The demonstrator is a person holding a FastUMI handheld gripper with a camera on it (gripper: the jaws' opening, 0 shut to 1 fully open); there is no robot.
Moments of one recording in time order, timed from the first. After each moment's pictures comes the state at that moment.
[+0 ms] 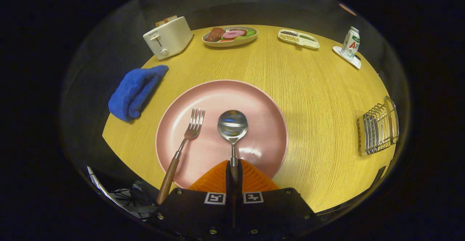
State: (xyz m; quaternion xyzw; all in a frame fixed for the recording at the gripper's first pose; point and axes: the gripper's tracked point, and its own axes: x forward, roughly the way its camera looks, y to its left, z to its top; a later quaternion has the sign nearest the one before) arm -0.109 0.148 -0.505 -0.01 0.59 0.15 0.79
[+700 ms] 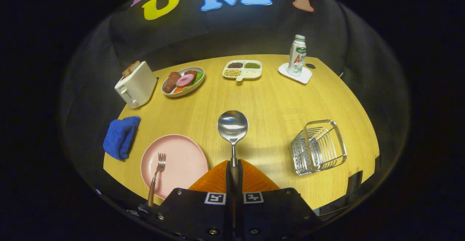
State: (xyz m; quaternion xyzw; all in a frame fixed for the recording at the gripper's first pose) arm -0.038 0.007 -0.425 0.03 0.52 0.03 0.85
